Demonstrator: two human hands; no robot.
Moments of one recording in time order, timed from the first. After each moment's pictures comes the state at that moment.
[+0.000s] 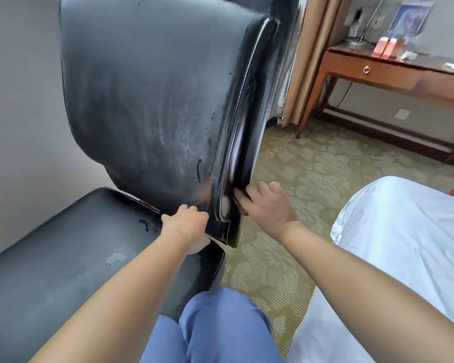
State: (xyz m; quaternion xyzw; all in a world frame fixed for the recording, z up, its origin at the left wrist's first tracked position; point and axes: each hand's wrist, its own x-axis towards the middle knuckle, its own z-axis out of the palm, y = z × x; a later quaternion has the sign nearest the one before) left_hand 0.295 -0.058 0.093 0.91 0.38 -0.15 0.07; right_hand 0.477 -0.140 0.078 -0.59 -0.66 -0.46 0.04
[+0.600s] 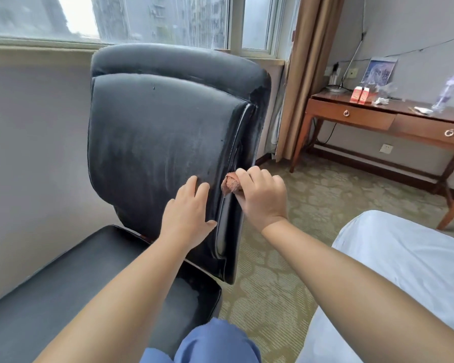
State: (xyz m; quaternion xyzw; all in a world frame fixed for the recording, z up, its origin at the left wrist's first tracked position) left_hand 0.300 -0.061 0.189 0.91 0.38 0.17 0.03; right_hand 0.459 -0.126 0.190 -0.67 -0.52 -0.48 0.20
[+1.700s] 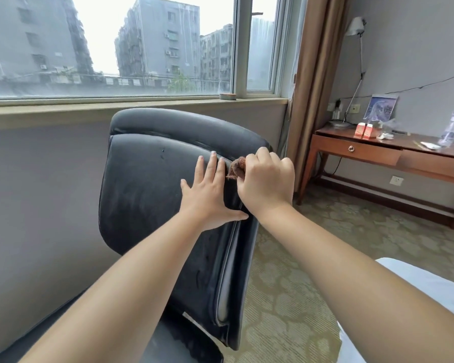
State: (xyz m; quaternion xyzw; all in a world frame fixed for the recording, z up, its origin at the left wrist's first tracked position) left_hand 0.367 -0.018 0.313 0.91 0.37 0.19 0.04; right_hand 0.472 -0.081 0.333 -0.71 -0.43 -0.50 0.23
